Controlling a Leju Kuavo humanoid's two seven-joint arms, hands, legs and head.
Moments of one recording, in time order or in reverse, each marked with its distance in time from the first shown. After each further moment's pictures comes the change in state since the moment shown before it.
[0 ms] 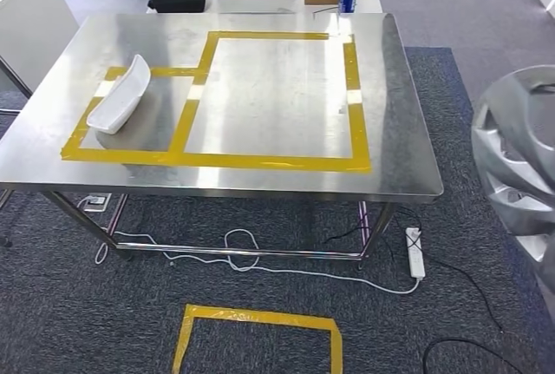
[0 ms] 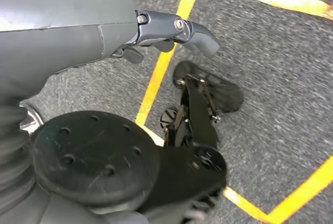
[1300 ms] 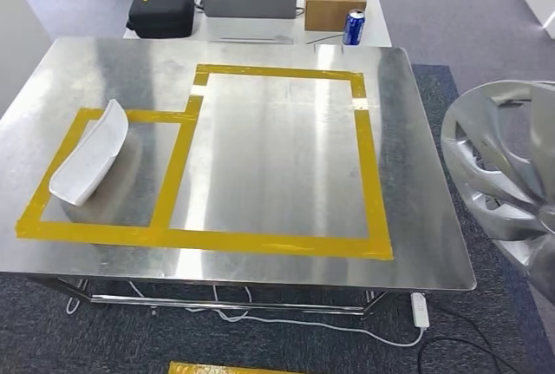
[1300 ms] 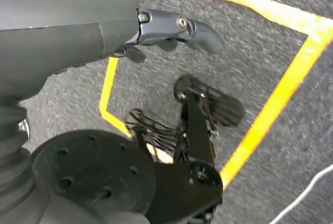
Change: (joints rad) left arm 0.015 0.006 0.003 -0.001 -0.020 -0.029 -0.023; right arm -0.006 0.006 -0.022 -0.010 0.002 0.008 0.002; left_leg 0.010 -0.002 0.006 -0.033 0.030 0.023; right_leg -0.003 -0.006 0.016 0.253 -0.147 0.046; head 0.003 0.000
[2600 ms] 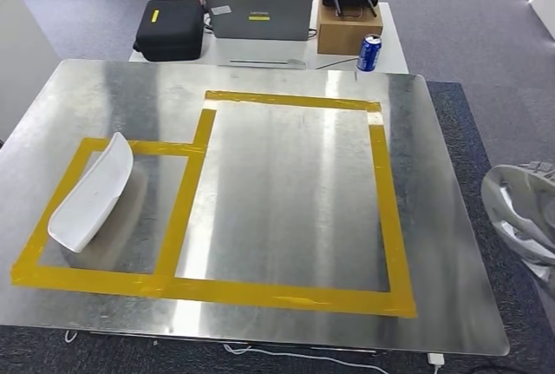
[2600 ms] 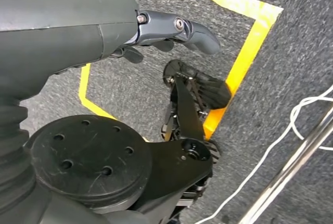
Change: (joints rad) left arm -0.010 0.005 0.022 0.000 -0.034 -0.027 -0.011; right arm -0.073 -0.018 -0.168 0.098 0.695 -0.322 0.129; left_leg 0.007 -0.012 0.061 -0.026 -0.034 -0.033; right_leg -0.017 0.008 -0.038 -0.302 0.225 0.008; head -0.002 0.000
